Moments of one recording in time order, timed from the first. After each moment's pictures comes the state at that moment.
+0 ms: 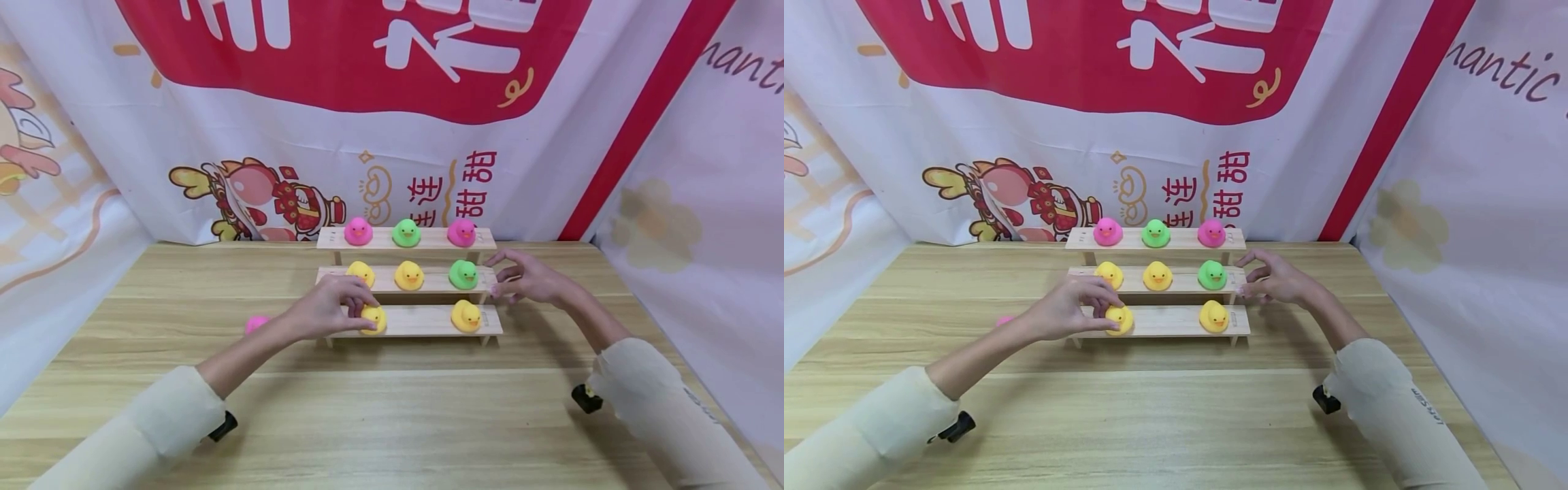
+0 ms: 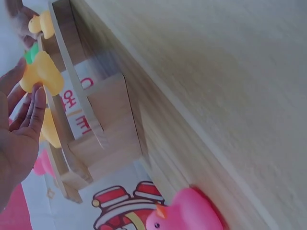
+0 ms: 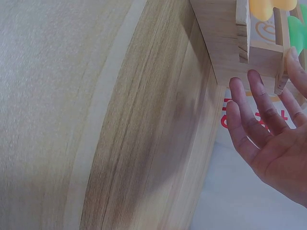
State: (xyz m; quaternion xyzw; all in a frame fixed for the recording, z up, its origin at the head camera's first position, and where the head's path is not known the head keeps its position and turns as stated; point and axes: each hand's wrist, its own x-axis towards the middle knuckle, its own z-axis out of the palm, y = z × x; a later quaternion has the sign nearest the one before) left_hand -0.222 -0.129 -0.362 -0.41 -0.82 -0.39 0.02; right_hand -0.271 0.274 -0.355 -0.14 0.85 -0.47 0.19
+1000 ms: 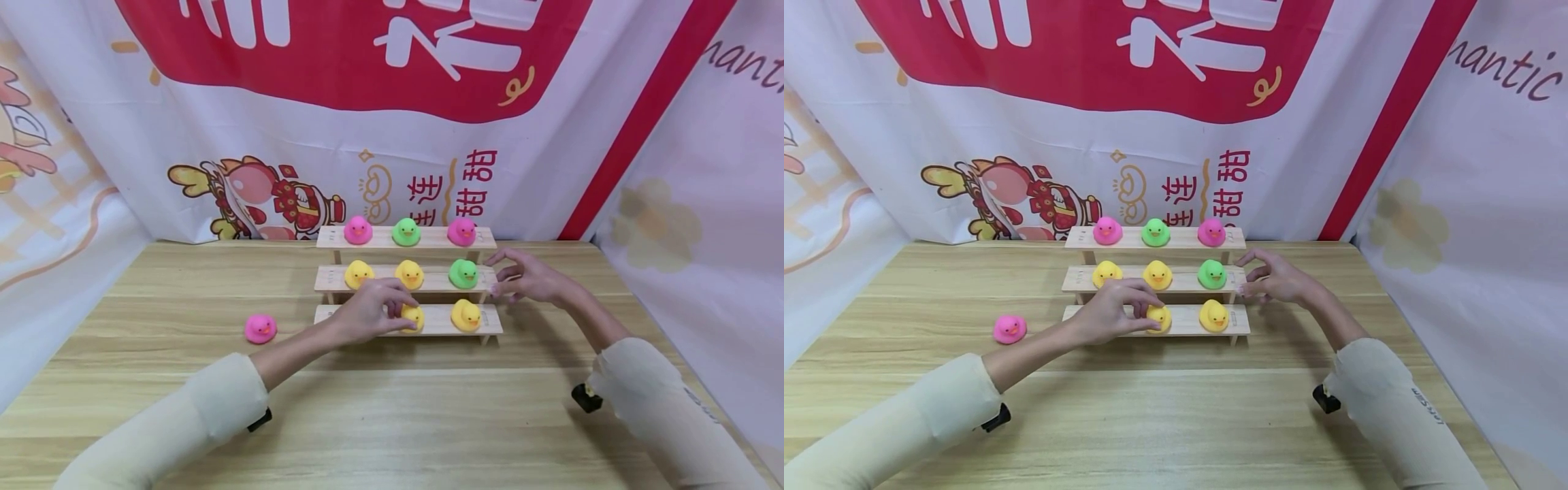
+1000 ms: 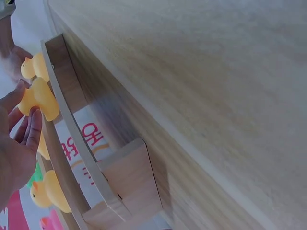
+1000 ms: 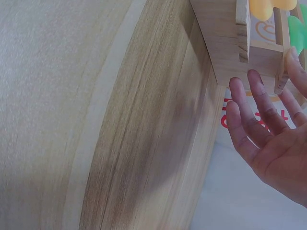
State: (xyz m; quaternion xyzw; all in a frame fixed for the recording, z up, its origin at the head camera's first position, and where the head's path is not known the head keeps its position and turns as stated) left_hand -0.224 -0.070 -0.377 -0.43 -0.81 -0.39 0.05; right_hand -0.271 0.273 -0.356 -0.14 0.85 -0.47 0.19
